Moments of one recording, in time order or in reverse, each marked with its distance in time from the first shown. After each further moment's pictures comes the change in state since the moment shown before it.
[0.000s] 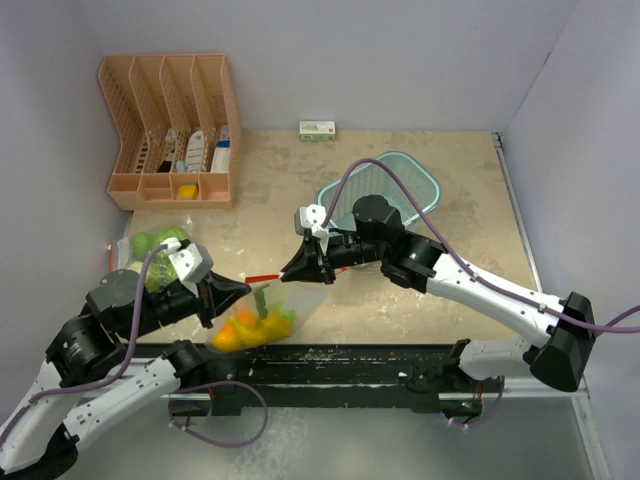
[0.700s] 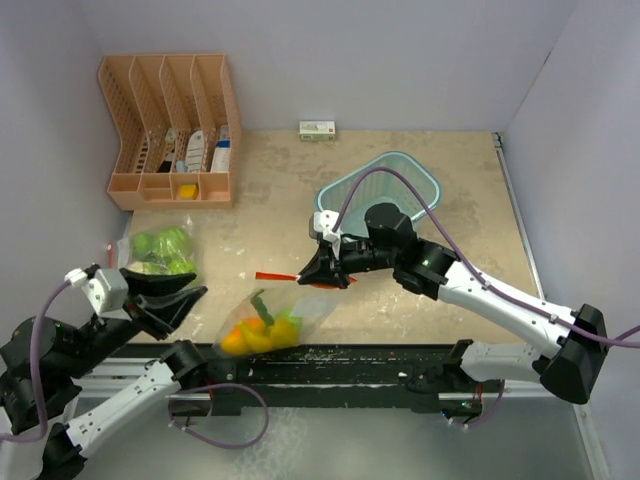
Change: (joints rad) left arm 0.000 -0.237 0.120 -0.053 -0.261 0.019; right arm -0.045 -0.082 -0.109 -0.072 0.085 0.000
